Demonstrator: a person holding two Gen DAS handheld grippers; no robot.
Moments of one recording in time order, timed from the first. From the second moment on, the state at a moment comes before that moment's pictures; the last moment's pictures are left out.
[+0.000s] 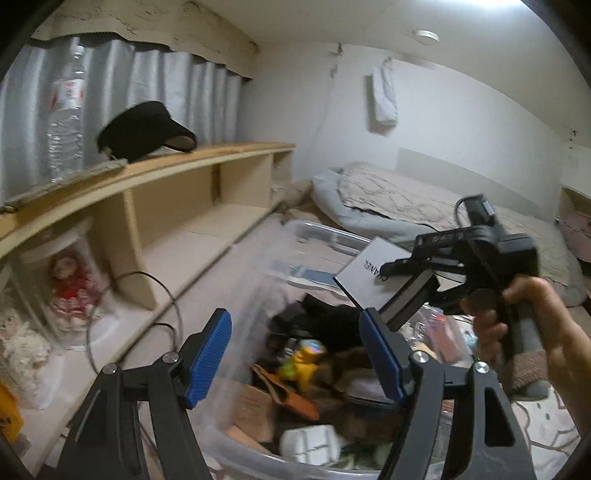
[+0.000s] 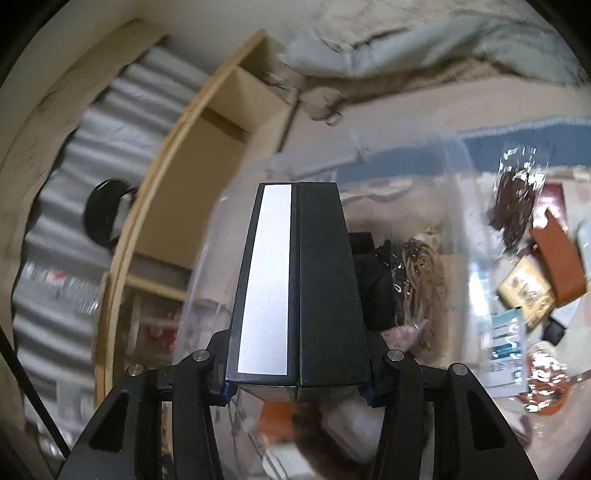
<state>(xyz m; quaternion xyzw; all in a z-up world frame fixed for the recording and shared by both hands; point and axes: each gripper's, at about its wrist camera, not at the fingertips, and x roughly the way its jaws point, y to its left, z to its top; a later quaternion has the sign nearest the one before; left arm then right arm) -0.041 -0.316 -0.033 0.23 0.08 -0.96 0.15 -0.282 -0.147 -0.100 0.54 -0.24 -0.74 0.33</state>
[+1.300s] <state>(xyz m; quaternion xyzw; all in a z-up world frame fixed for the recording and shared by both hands) -0.041 -0.295 -0.018 0.23 0.05 -0.96 0.15 -0.208 -0.144 -0.034 0.40 -0.02 -0.81 0.43</state>
